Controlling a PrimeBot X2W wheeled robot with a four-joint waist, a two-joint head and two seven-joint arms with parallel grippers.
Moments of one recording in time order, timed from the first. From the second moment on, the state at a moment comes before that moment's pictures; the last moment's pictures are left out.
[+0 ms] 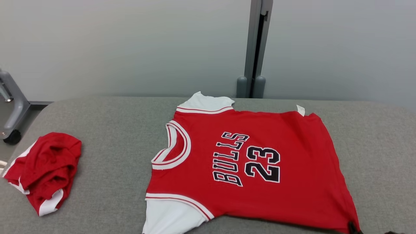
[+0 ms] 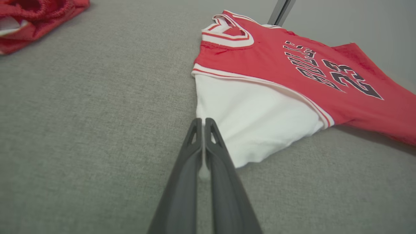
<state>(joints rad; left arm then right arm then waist) 0.12 0.05 -0.23 0.53 -0.36 0.00 -0.26 0.02 -0.17 -0.02 0.62 0.39 0.13 -0.26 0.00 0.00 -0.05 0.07</state>
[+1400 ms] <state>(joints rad) -0.34 0.05 -0.21 0.50 -0.40 0.08 -0.26 -0.38 -0.18 -0.06 0.65 0.35 0.13 -0.26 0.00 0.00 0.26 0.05</state>
